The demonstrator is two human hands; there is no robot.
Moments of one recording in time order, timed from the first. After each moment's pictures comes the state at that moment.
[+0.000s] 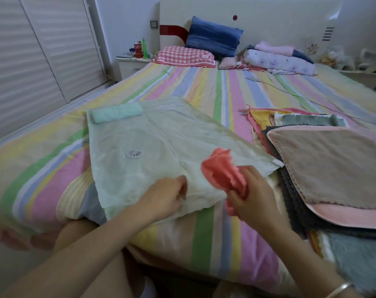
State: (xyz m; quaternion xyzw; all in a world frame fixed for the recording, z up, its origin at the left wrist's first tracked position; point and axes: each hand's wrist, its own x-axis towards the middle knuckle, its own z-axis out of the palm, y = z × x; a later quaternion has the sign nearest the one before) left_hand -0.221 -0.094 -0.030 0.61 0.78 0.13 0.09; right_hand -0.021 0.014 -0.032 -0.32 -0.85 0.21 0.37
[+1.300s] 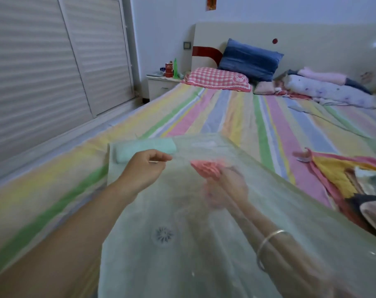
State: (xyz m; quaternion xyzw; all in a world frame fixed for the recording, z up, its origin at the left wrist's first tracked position) left_hand -0.449 -0.013 0.036 0.32 0.78 0.52 0.16; right_hand -0.317 0.144 -0.017 -0.39 -0.81 0.37 0.21
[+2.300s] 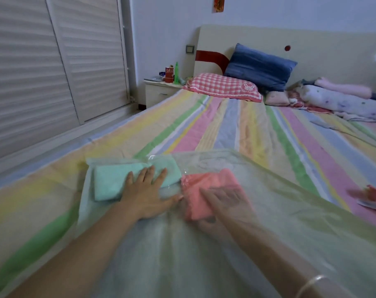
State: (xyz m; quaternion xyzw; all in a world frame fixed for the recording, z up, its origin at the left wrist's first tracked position) left_hand -0.646 0.132 -0.086 0.44 0.89 0.02 0.04; right_hand -0.452 0.247 -0.073 -0.26 -0.96 0.06 0.04
